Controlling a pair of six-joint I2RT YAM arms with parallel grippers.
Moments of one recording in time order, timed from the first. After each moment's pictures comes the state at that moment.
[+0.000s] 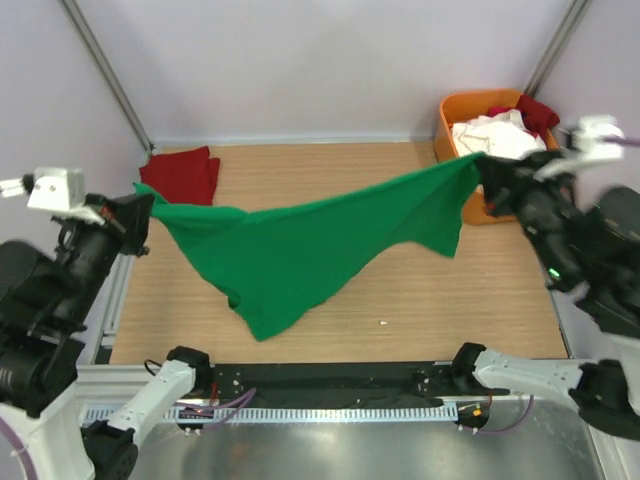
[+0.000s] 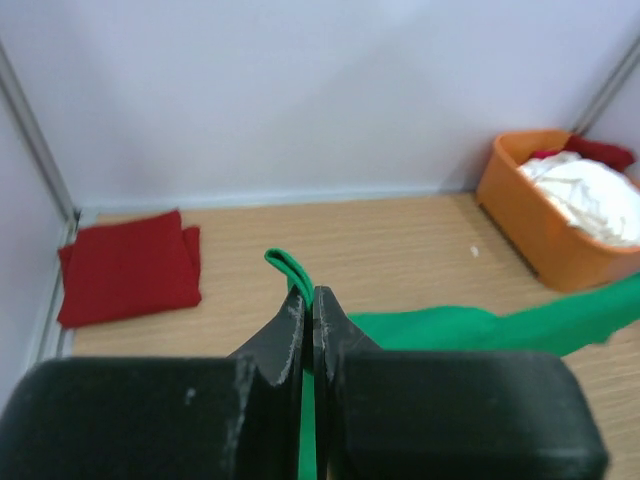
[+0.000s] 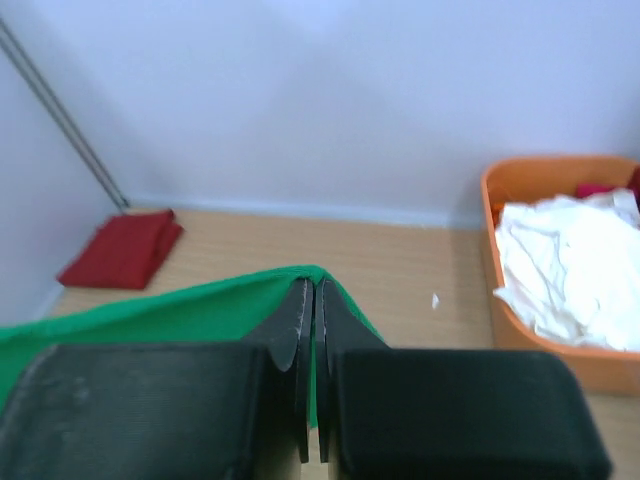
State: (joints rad) left arm -0.27 0.83 1.79 -0.97 -0.08 -0.13; right arm 0.90 1.04 1.86 -0.81 0.71 0.12
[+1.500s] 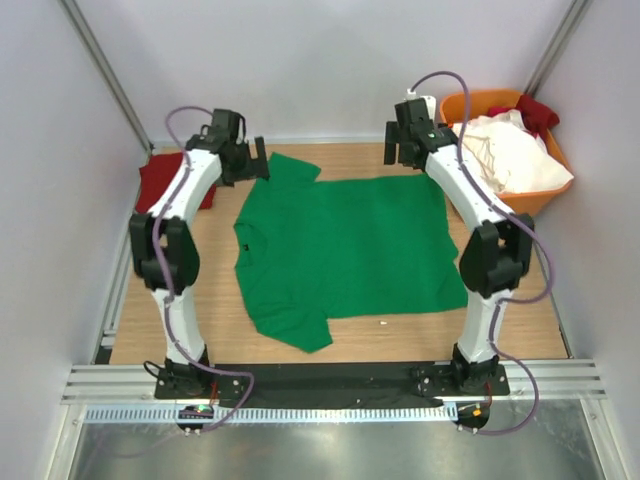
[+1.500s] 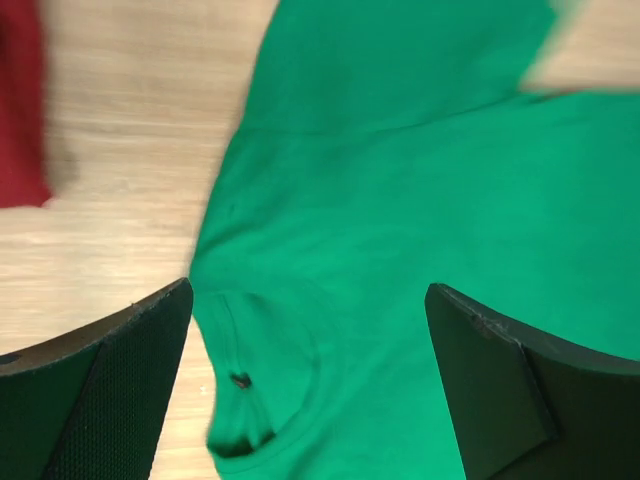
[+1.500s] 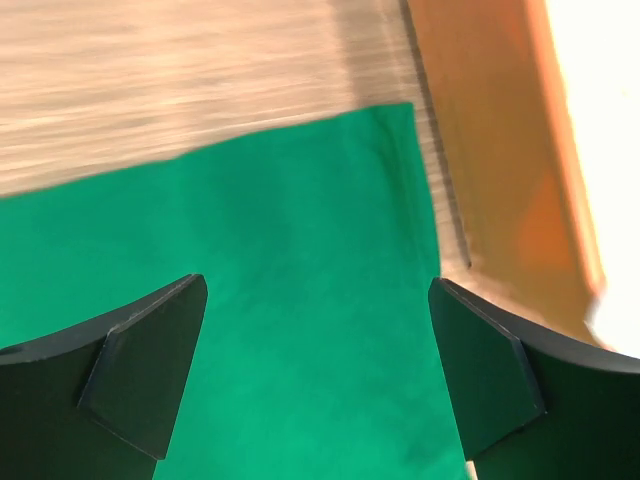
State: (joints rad) left arm -0.18 2.09 1.89 -0.80 0.02 -0.31; right arm 0.29 2.02 1.93 -0.73 0.45 0.23
